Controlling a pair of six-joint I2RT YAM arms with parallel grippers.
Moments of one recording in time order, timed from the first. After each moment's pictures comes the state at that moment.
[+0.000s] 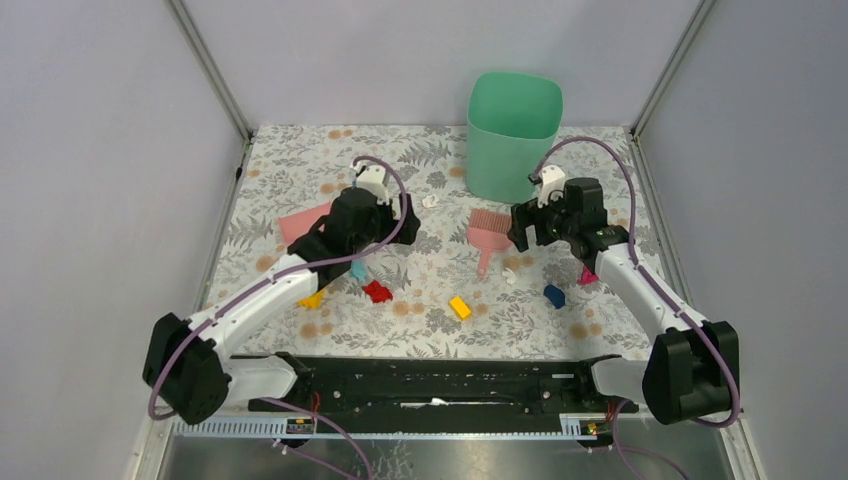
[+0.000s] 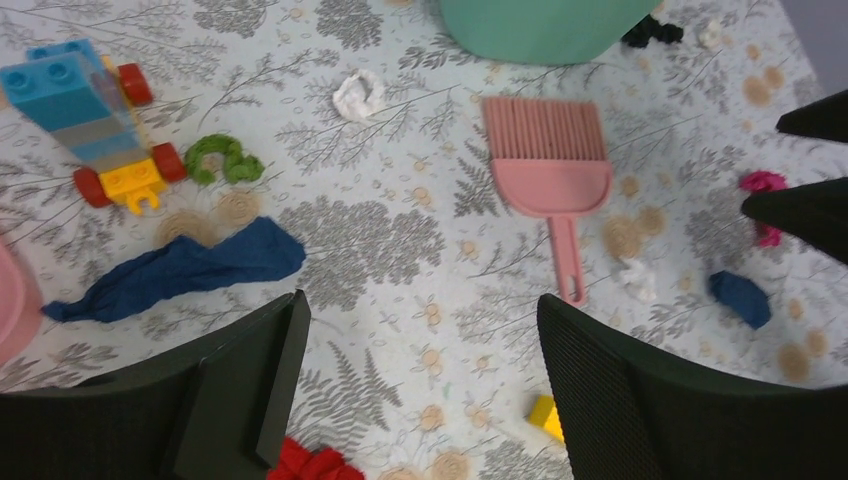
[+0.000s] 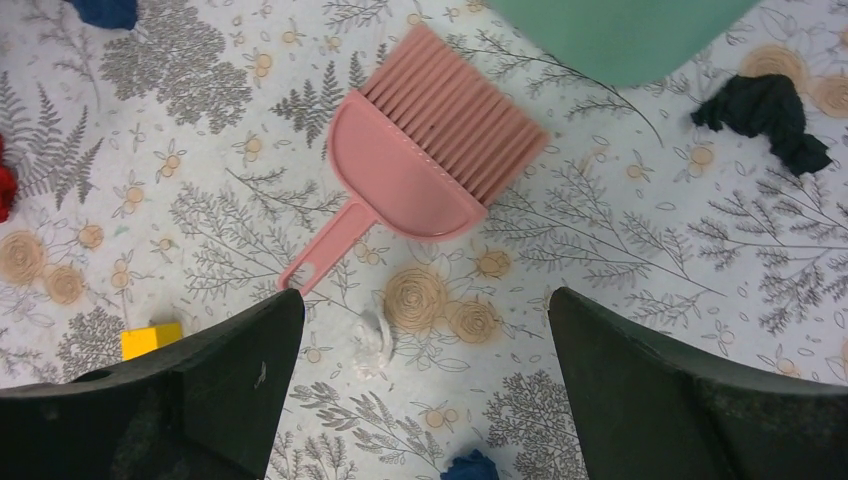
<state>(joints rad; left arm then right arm) -0.63 1.20 0.88 -0.13 -0.11 -0.36 0.21 1.25 0.85 -0.27 -0.32 -0.12</state>
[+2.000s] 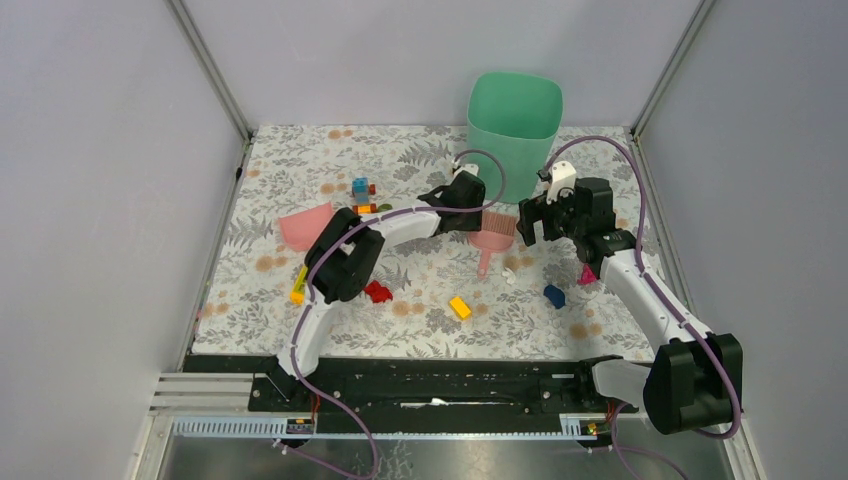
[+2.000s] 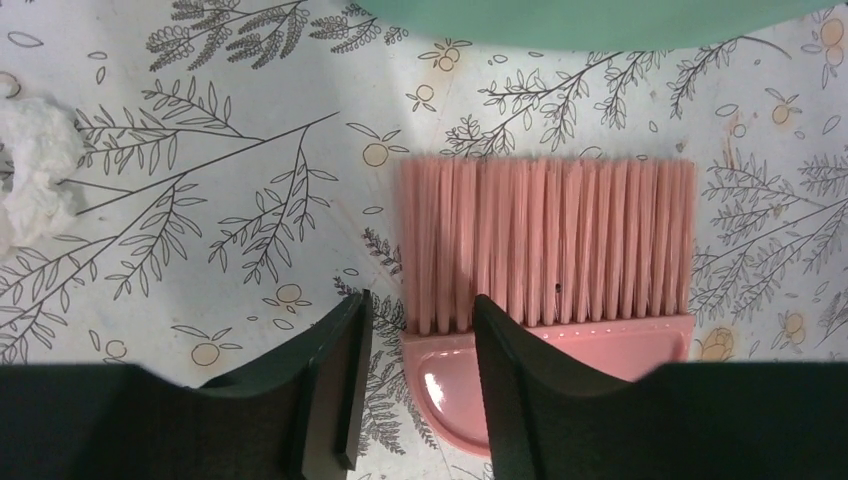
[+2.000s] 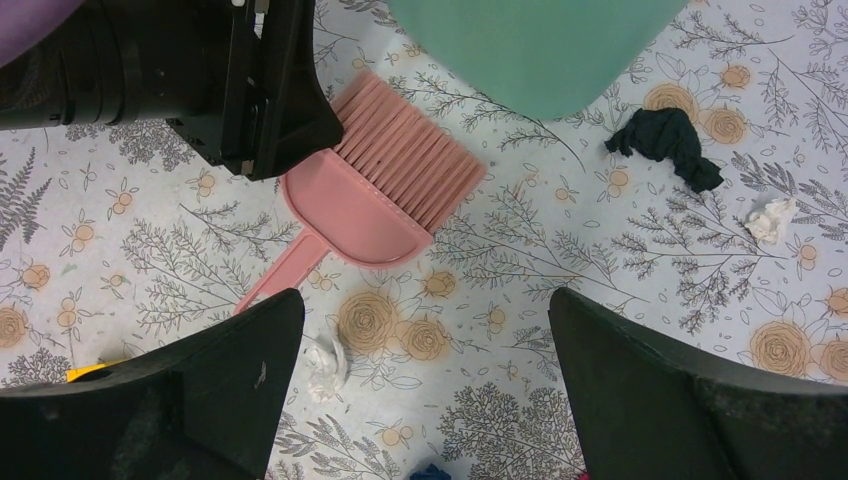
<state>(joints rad) -0.75 2.27 1.69 -0.22 -0.15 -0.54 0.17 1.20 0.82 -0.20 -0.25 -0.15</state>
